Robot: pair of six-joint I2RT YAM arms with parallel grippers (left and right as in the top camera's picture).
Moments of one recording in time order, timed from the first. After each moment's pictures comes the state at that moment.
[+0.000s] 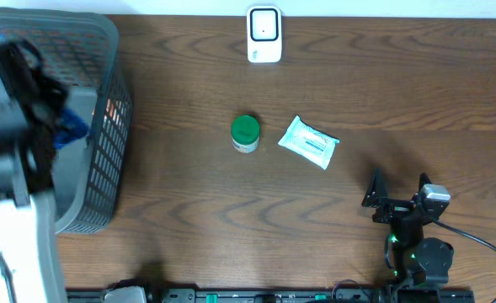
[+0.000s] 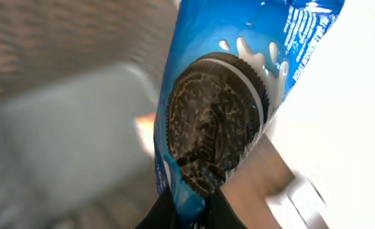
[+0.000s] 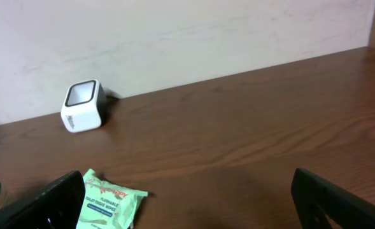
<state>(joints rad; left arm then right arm) 0.12 1.25 1.69 -1.13 -0.20 -0.81 -0.02 0.01 0.01 -0.07 0.02 0.23</state>
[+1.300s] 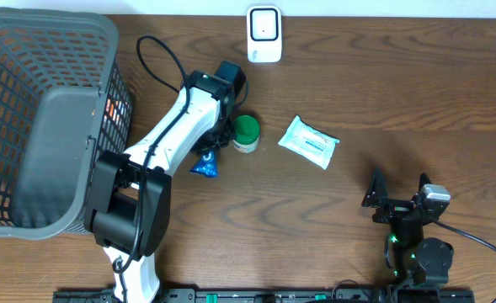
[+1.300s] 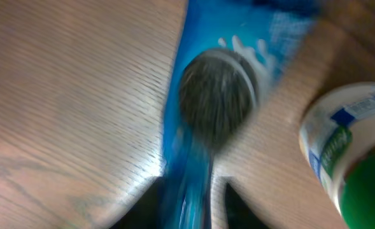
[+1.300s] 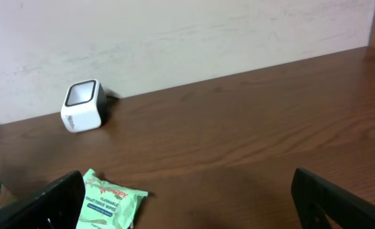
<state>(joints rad) -0.42 1.97 1.54 -1.17 -0.14 -0.80 -0.02 0.01 0.01 -0.07 0.02 0.23</state>
